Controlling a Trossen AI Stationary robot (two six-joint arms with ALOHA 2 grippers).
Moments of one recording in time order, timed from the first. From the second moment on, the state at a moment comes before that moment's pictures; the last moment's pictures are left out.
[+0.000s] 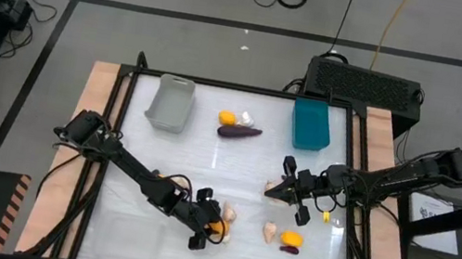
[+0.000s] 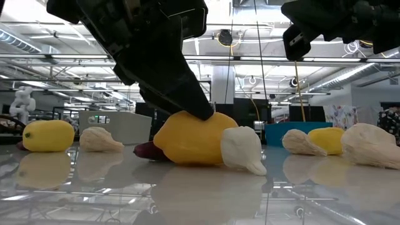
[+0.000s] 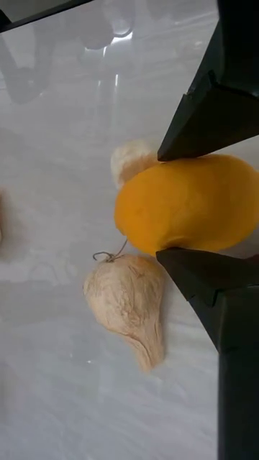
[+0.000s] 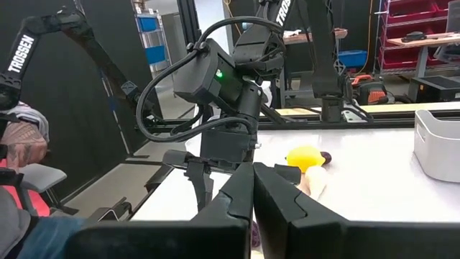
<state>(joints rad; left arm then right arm) -0.44 1.91 1.09 -0.01 -0.17 -0.46 0.20 1.07 0.32 0.75 -0.10 0.17</state>
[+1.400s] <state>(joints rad) -0.45 1.88 1.12 0.05 -0.24 -0.25 0.20 1.07 0.32 0.73 -0.10 0.17</state>
